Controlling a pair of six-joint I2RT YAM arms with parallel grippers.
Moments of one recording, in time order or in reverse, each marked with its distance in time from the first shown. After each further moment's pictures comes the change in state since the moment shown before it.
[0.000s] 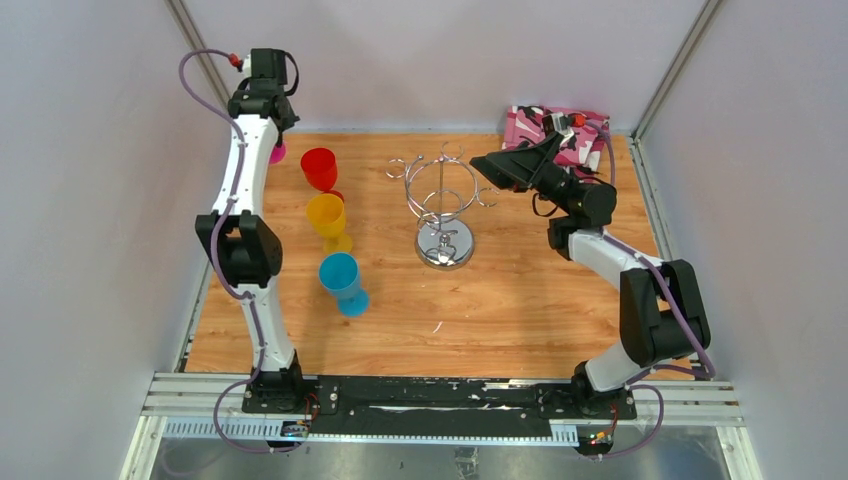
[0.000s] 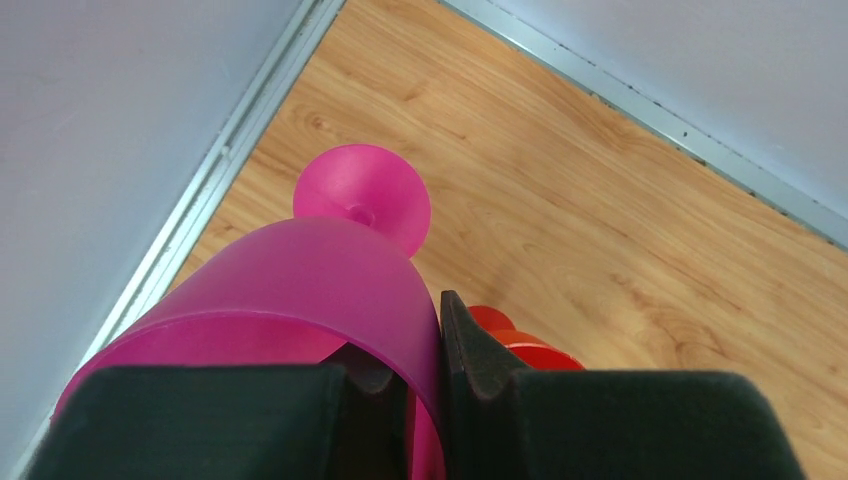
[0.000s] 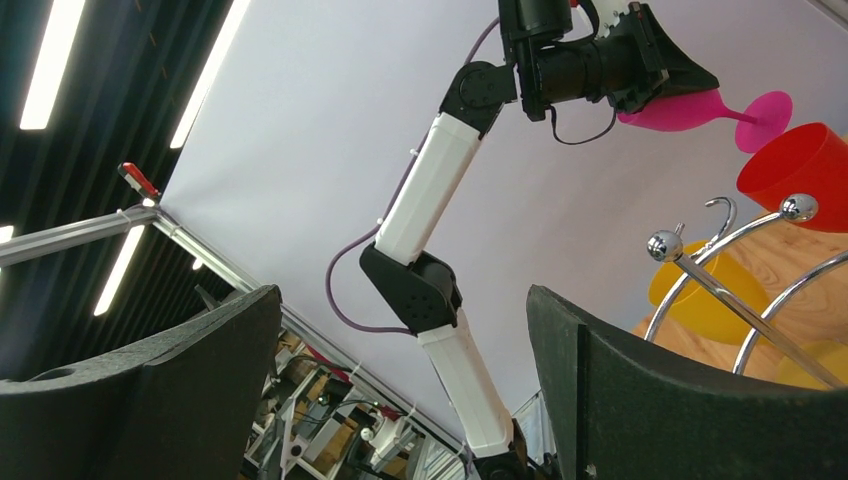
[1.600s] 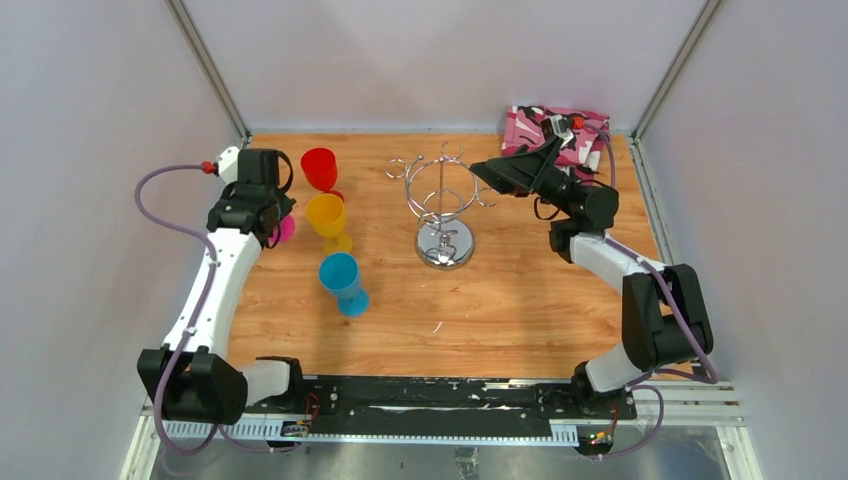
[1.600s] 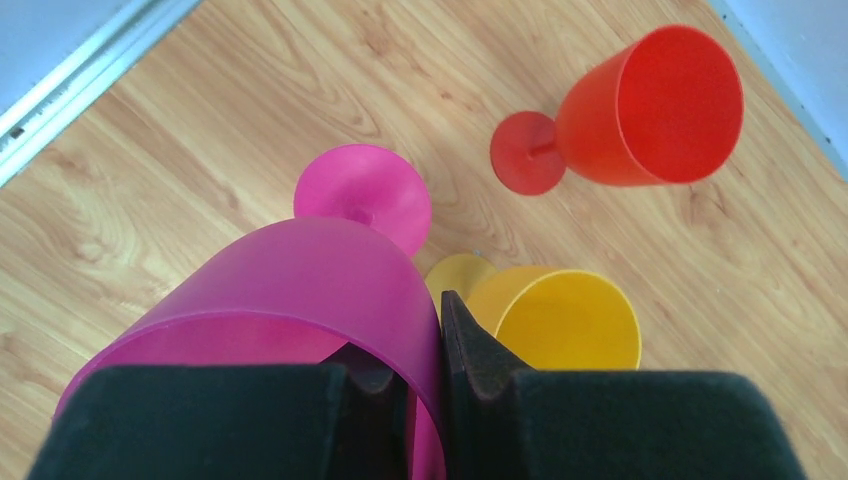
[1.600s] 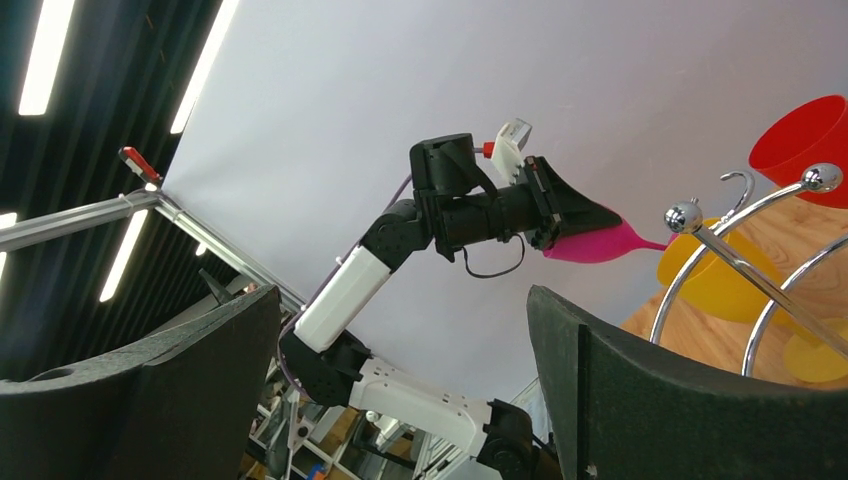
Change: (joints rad) left arm -0.064 -0.836 -1.048 0.173 -0.069 -0.327; right arm 0.000 -0.022 -0.021 0.000 -0.036 0.010
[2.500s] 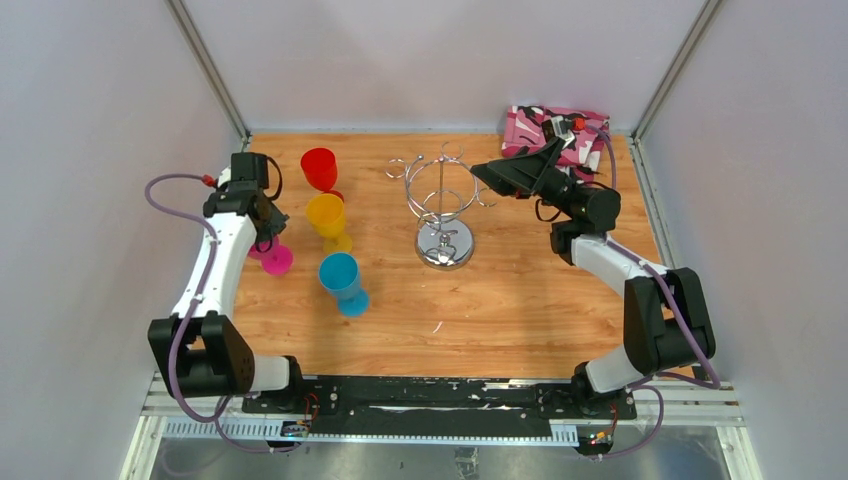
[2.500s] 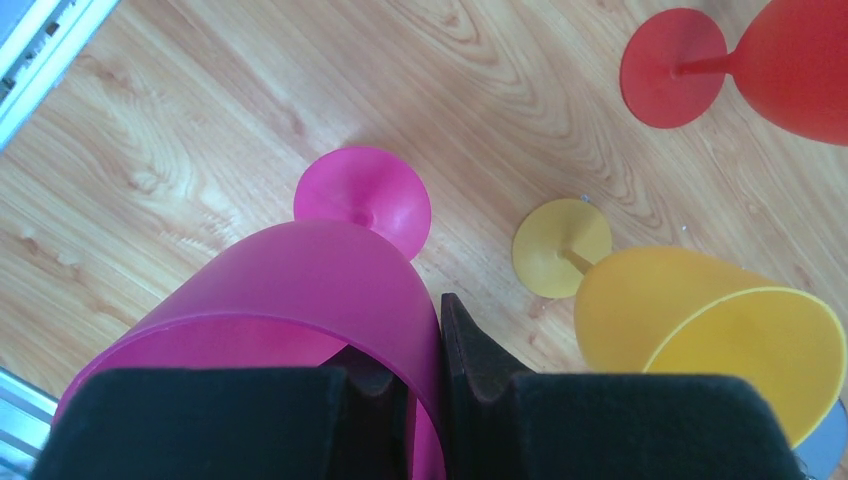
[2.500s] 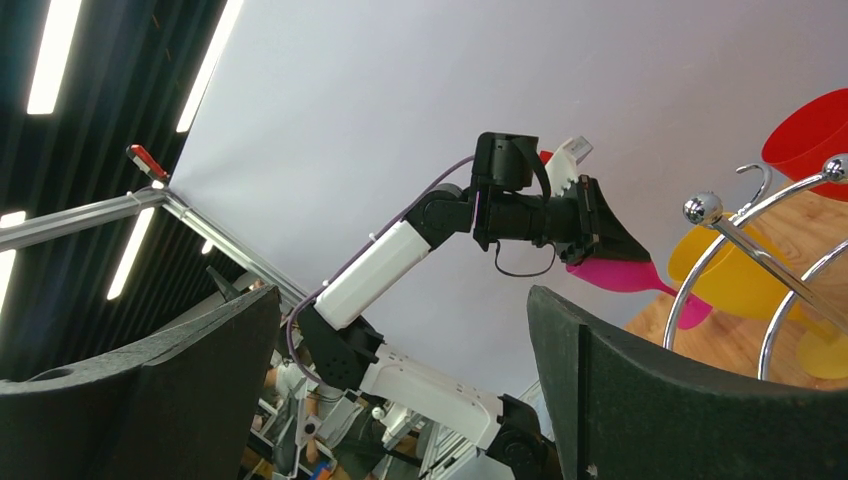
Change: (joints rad) left arm 0.132 0.087 -0.039 -0.130 0.164 0.053; right arm 0.000 -0.025 -0.013 0.000 -0.004 0.016
